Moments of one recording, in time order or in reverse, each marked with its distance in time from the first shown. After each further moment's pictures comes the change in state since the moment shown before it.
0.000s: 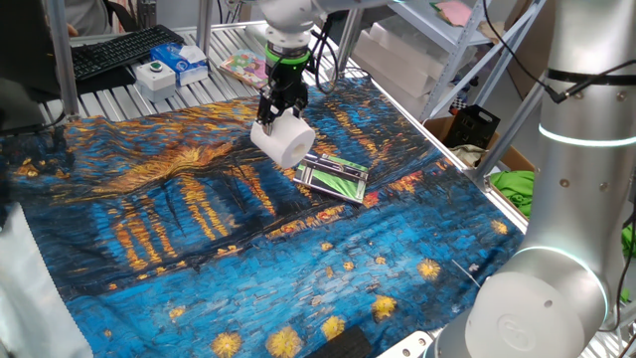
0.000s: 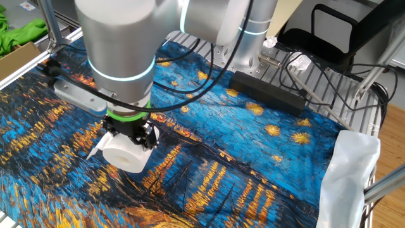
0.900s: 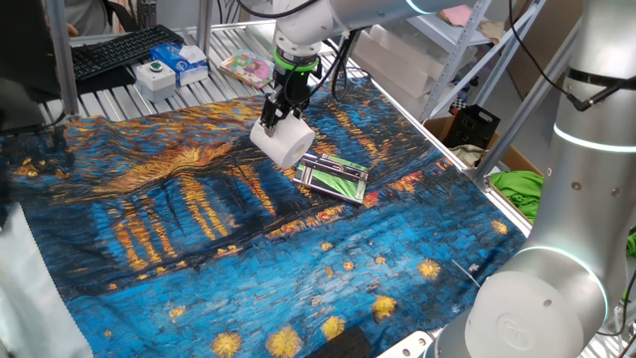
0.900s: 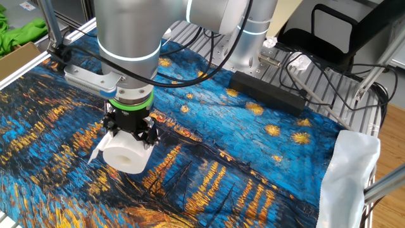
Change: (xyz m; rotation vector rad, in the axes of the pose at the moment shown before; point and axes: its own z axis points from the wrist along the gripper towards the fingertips) arm 0.002 0.000 -0.001 -0.038 -0.096 -0.070
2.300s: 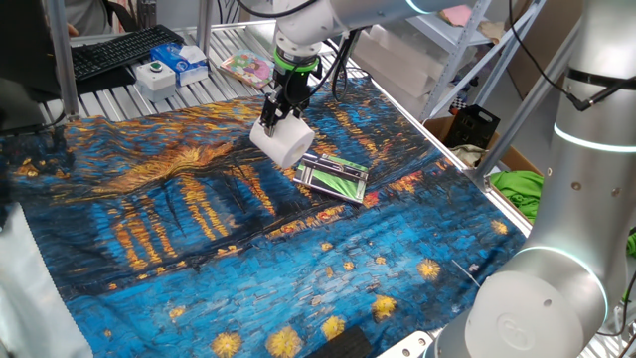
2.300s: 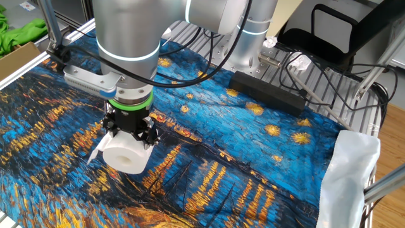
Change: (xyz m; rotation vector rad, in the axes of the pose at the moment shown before) arm 0.000 0.000 0.000 0.005 -0.012 -0.005
